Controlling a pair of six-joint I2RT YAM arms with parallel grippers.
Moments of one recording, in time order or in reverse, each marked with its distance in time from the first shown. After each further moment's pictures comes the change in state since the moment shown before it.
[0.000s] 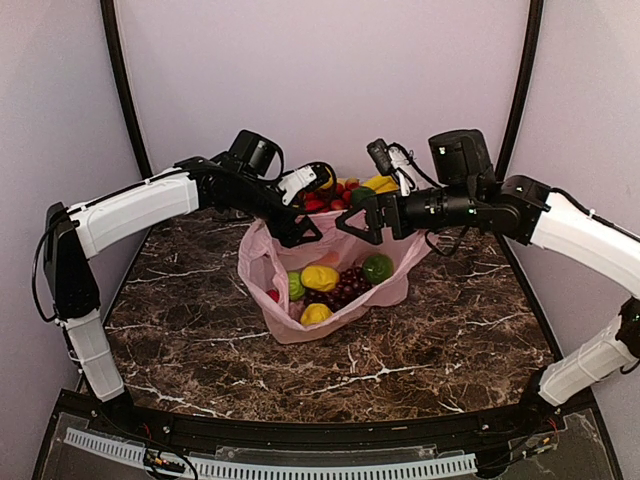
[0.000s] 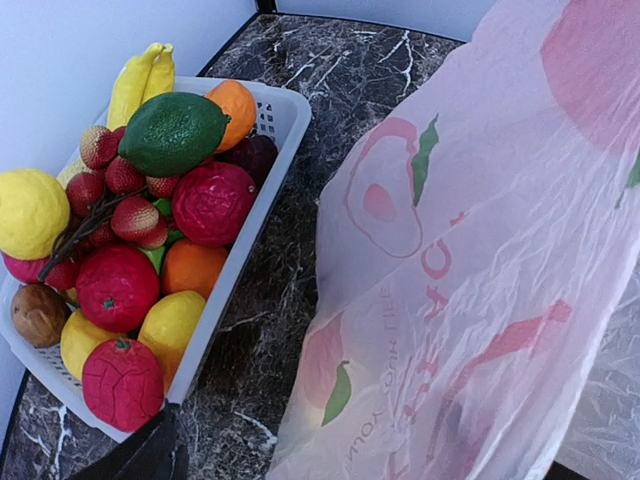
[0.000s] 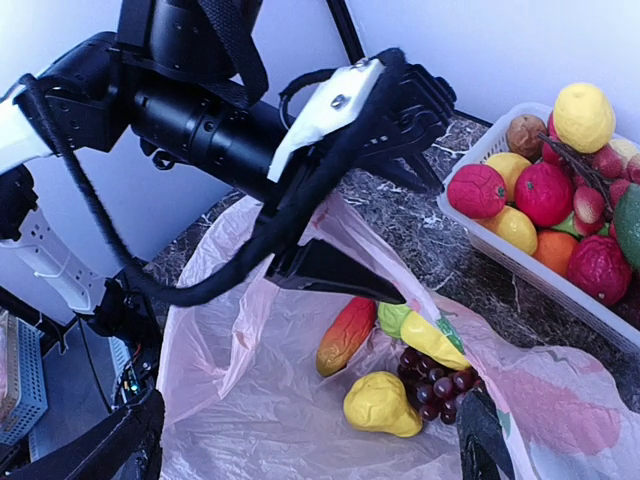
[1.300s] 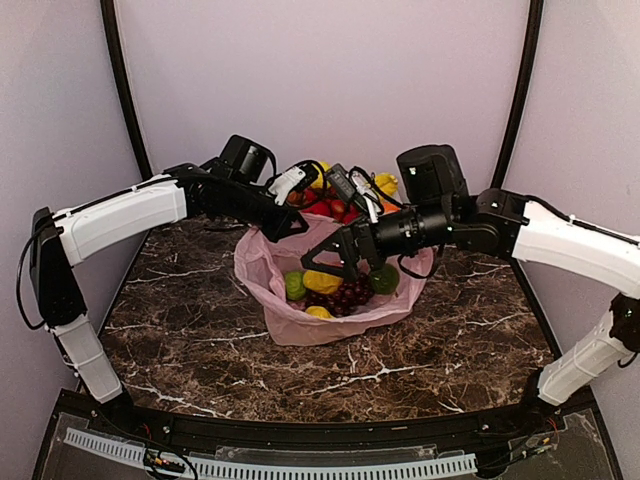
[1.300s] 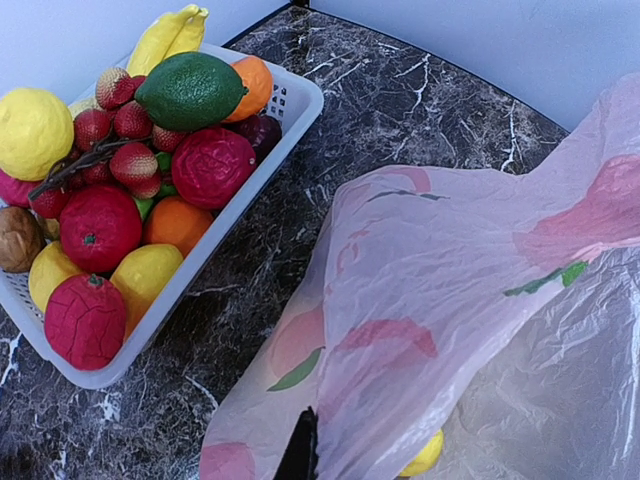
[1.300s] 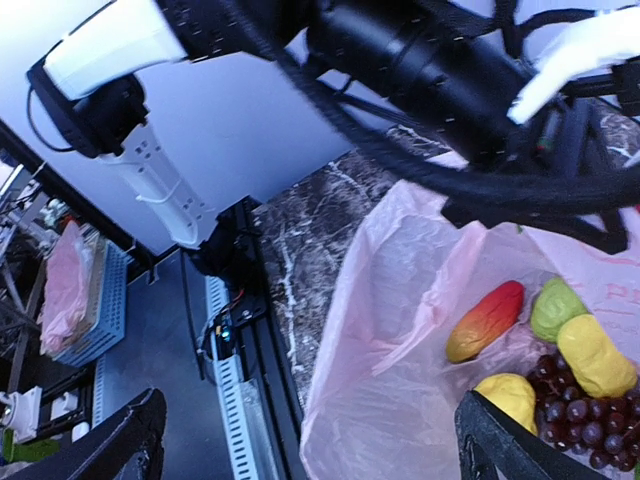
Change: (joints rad) left arm -0.013 -0.082 -0.106 0.039 -0.024 -0.234; right arm 0.146 0.058 -0.006 0.074 -0.222 0.011
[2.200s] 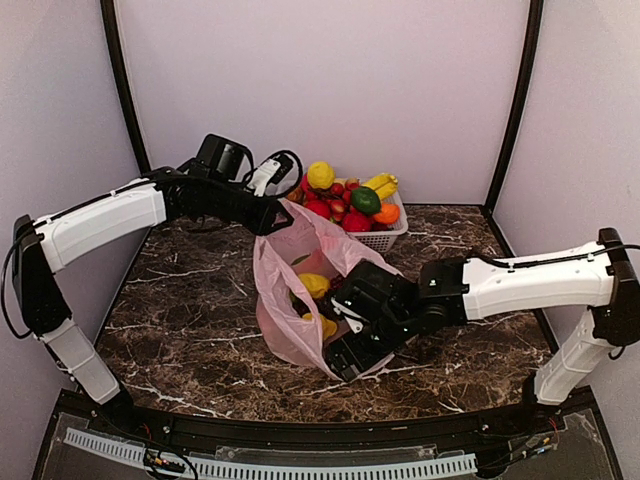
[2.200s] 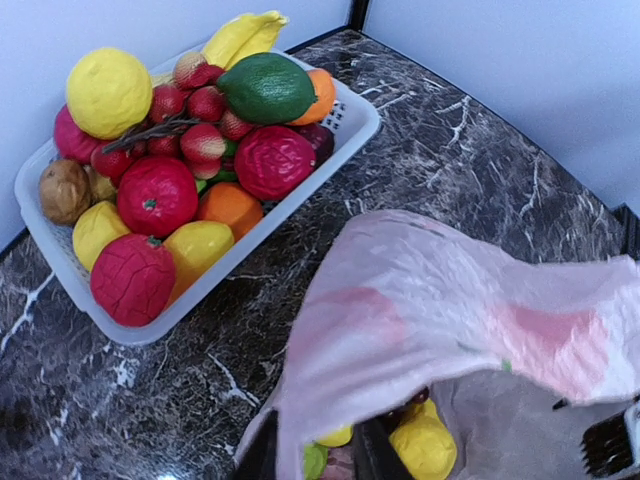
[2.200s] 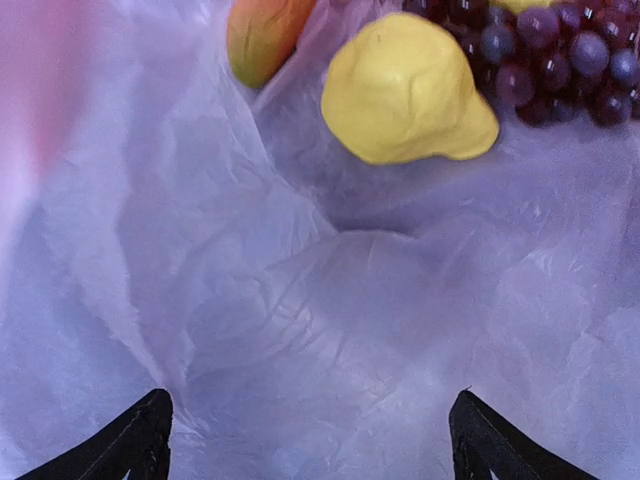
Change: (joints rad) left arm 0.063 -0.092 -0.105 0.067 -0.028 -0.129; right arm 0.247 0.161 -0.206 -0.307 0.506 0.239
